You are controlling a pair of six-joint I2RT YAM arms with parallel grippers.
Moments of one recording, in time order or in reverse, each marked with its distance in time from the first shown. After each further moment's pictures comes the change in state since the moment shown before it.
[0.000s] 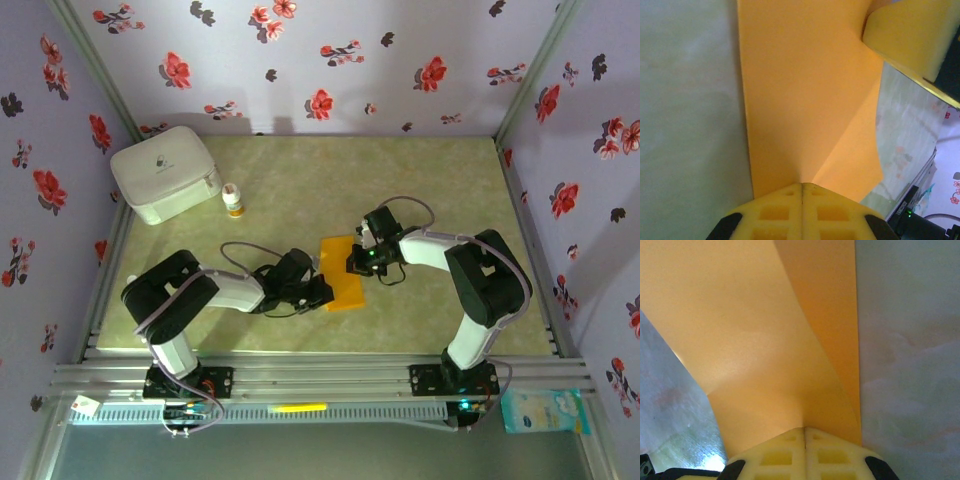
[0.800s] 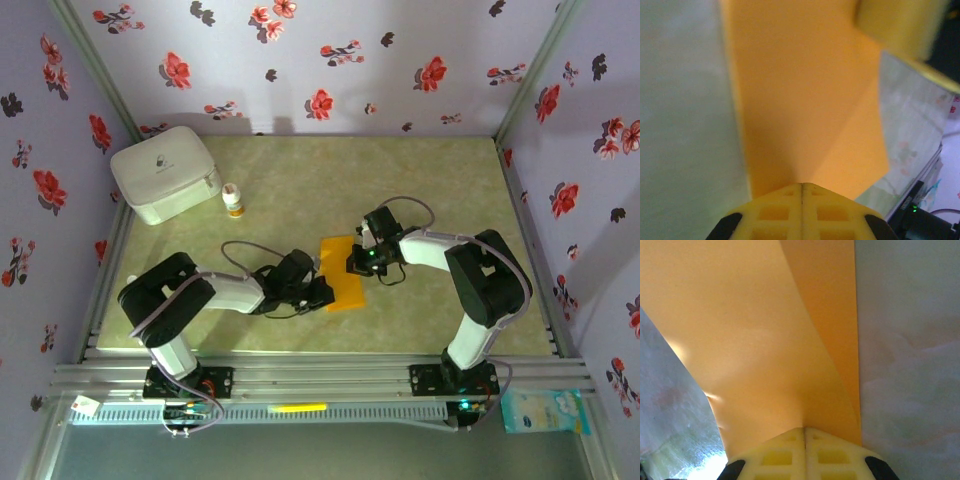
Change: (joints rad) left arm -0.018 -0.015 -0.010 -0.012 -0.014 0.013; right arm 0.000 0.000 -0.002 0.003 0.000 0.000
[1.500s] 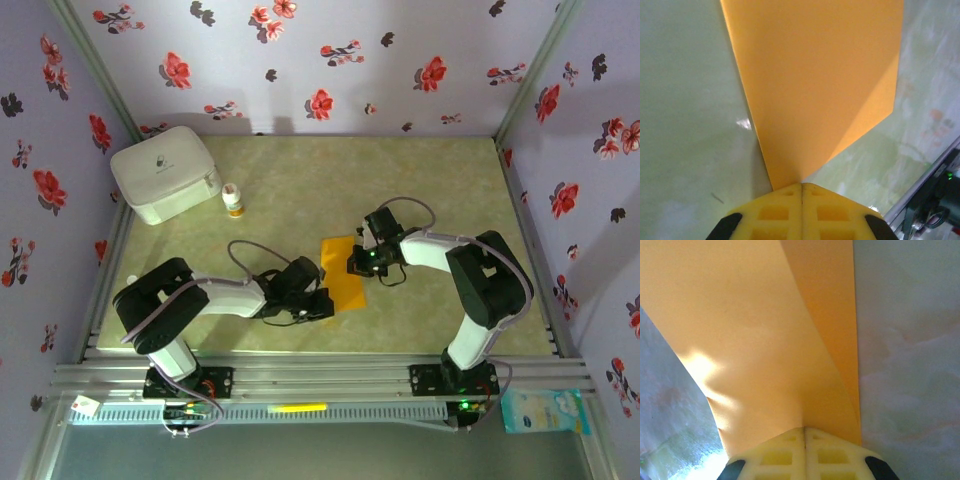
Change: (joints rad) left arm -0.069 -0.044 0.056 -0.221 -0.001 0.108; right arm 0.000 -0.010 -0.011 0.002 0.005 0.000
